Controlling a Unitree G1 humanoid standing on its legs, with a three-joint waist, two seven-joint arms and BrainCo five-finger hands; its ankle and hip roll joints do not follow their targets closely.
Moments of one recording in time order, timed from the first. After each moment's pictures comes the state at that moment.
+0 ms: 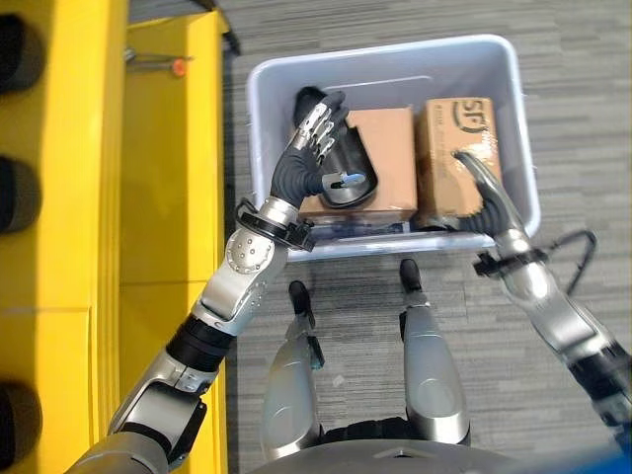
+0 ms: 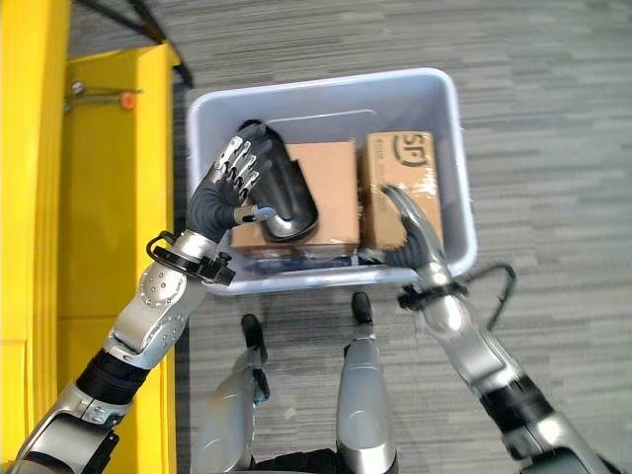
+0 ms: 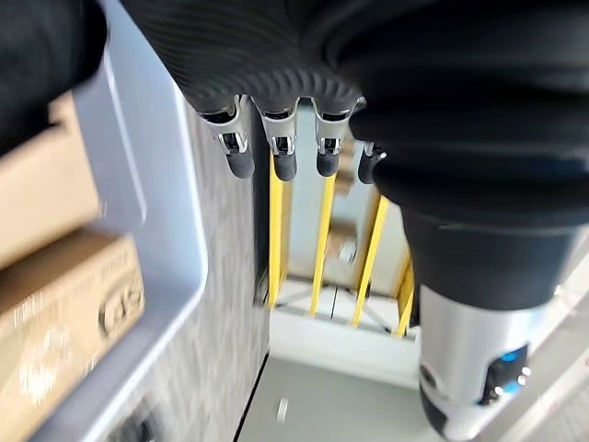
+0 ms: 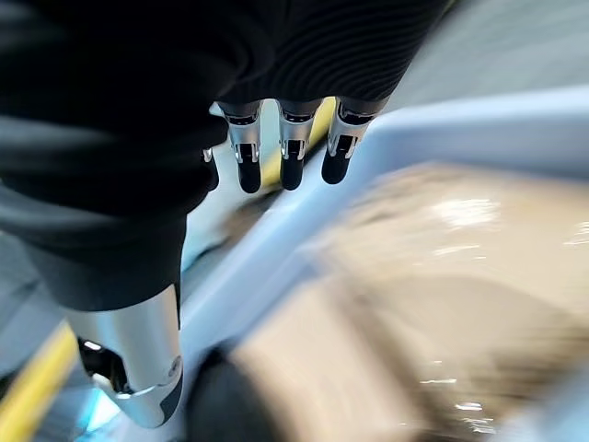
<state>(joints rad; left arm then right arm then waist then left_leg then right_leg) -0.45 0.41 -0.36 -0.12 -0.52 -0.16 0.11 -0.13 -0.71 0.26 -0.01 -0.10 -0.06 -0.35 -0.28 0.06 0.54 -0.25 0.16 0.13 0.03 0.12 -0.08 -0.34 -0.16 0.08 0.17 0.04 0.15</state>
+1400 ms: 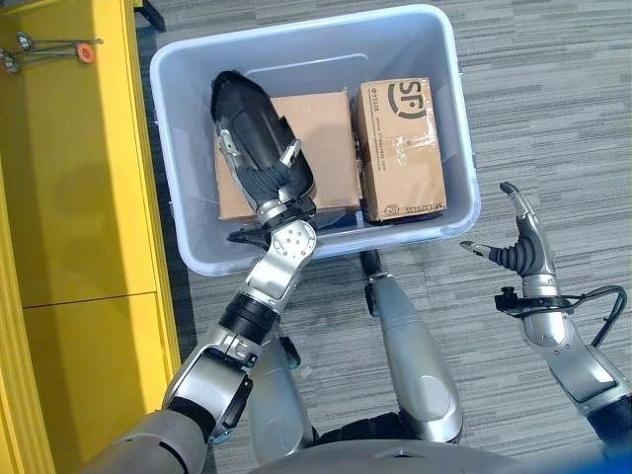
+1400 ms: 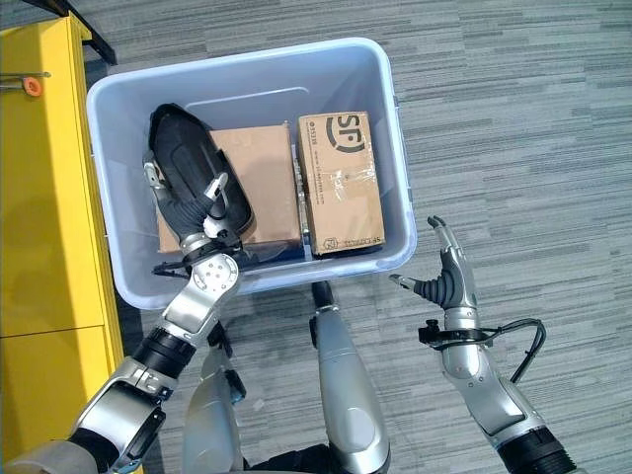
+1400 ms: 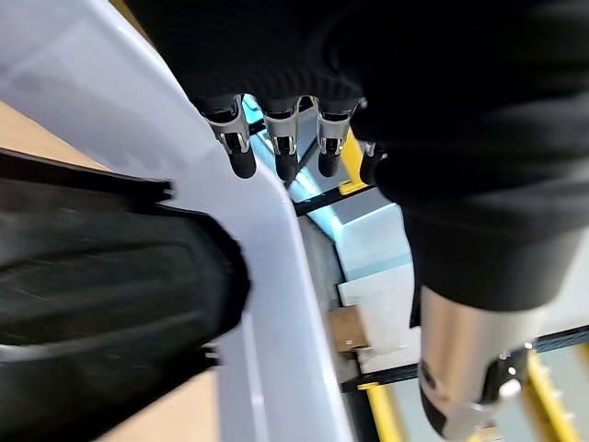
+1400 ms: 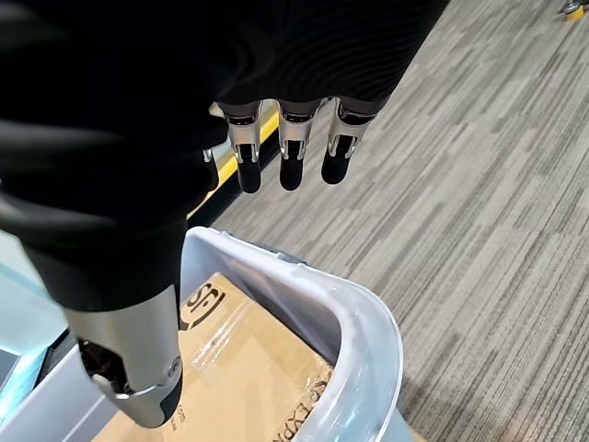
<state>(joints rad) -0.59 0.20 -0.34 0.31 -0.13 -0.05 1.10 0.00 -0.71 0.26 -0.05 -0.10 -0.08 -0.56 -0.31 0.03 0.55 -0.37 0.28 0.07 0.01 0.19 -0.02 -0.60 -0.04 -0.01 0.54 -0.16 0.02</state>
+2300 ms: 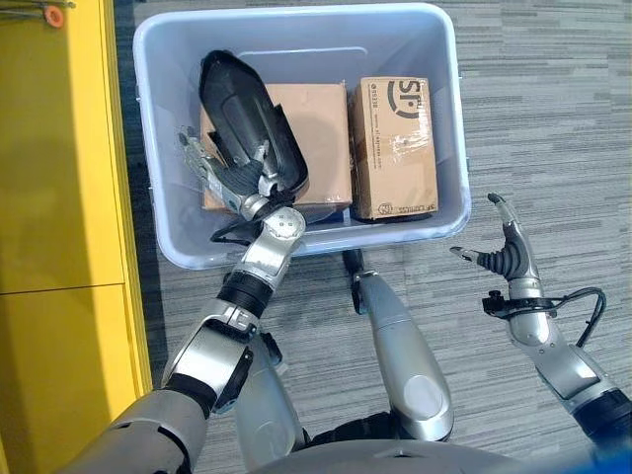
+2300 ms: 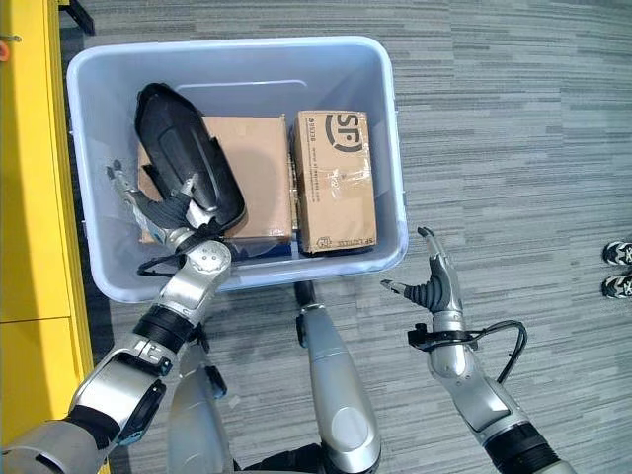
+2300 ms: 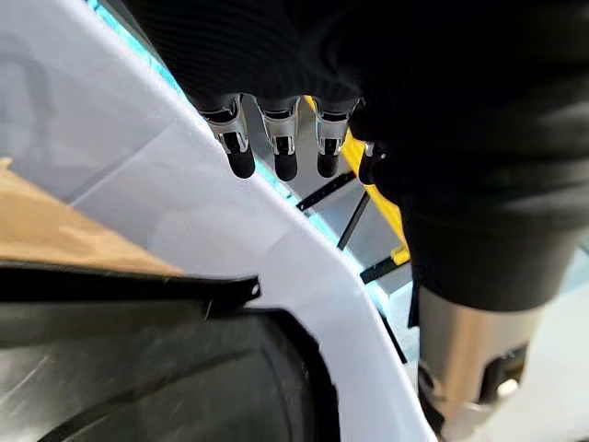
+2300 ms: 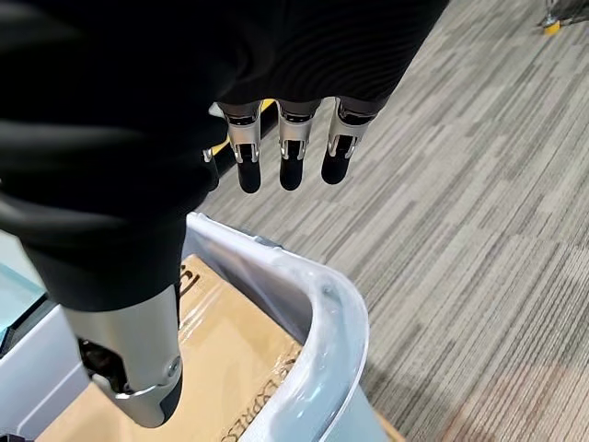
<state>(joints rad) -0.72 0.22 -0.32 0.58 -0.13 0.00 1.26 -0.04 -0.68 0.33 0.02 -0.04 -0.07 -0.57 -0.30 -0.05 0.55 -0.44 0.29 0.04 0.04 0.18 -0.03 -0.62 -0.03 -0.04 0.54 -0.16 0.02</state>
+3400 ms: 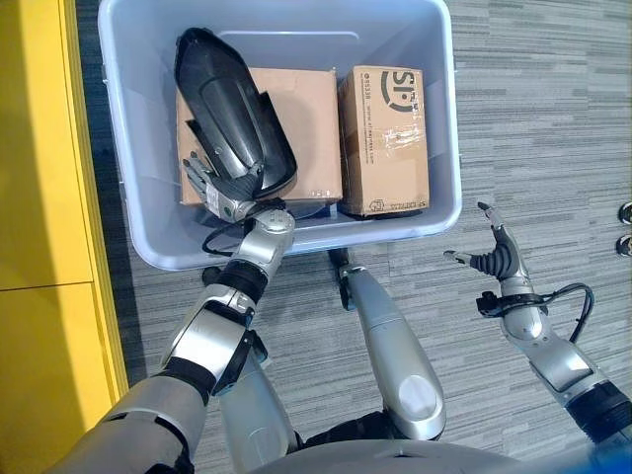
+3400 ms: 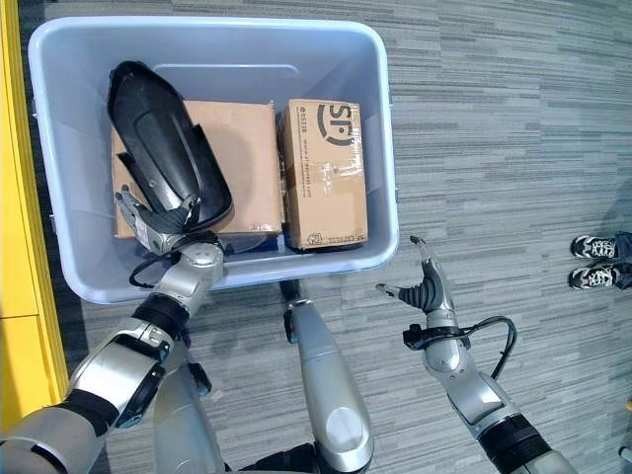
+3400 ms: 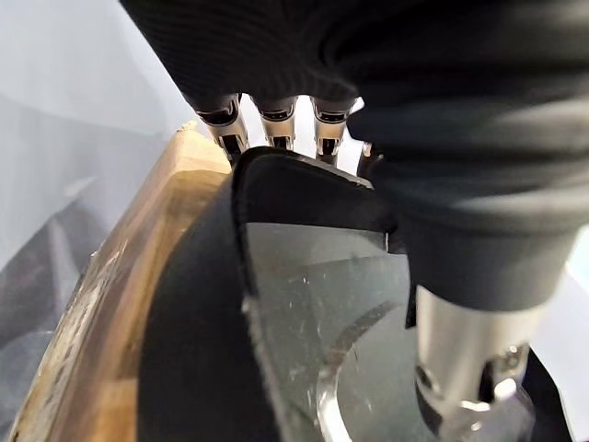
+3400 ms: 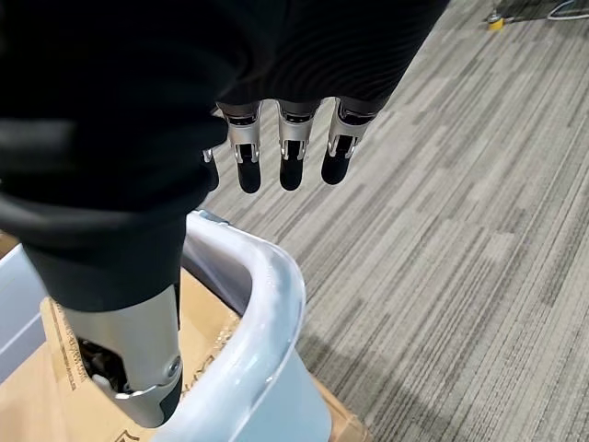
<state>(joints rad) -0.82 0.26 -0.31 0.81 -0.28 0.06 1.19 -0.09 -0.68 0.38 0.06 0.06 -0.01 -0.52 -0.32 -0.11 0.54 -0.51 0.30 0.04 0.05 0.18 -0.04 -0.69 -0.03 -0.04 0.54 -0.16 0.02</state>
